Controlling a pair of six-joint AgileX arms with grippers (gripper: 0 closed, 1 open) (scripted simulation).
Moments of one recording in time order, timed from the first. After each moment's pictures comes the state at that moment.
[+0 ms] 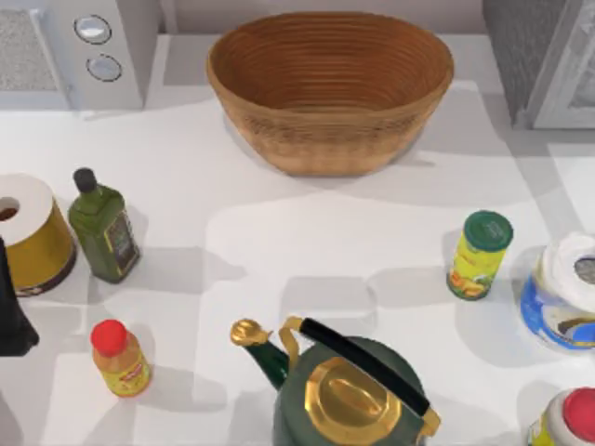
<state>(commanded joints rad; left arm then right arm) 0.00 0.00 0.00 0.00 0.00 0.00 0.14 1.89 2.32 -0.42 0.17 0.01</state>
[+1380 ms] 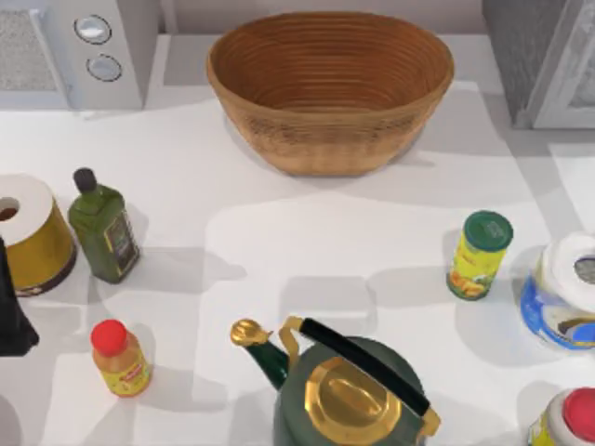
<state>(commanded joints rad) 0.00 0.00 0.00 0.00 0.00 0.00 0.14 1.89 2.32 -0.42 0.17 0.02</state>
